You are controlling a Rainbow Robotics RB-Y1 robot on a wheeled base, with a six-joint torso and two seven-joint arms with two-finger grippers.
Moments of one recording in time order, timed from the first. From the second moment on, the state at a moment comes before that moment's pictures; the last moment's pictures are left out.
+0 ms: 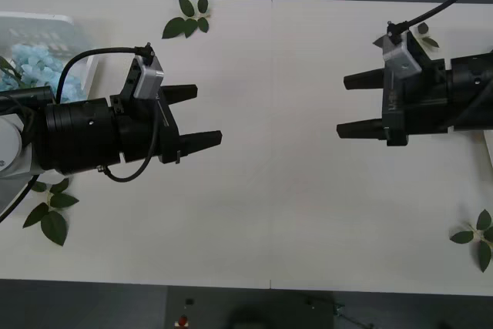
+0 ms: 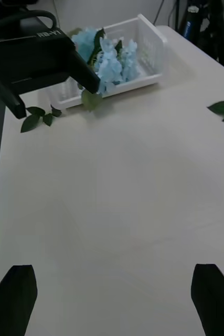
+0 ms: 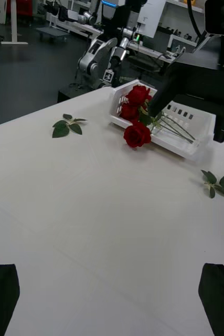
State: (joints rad) right arm -0.34 -0.93 0.13 -1.89 -1.80 1.08 2.56; left arm -0.21 0.76 -0.26 -1.95 1.76 0.73 -2.55
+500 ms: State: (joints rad) right arm -0.34 -0.66 0.13 -1.89 -1.59 1.18 2.58; left arm -0.21 0.76 -0.26 -1.95 1.76 0.73 -2.55
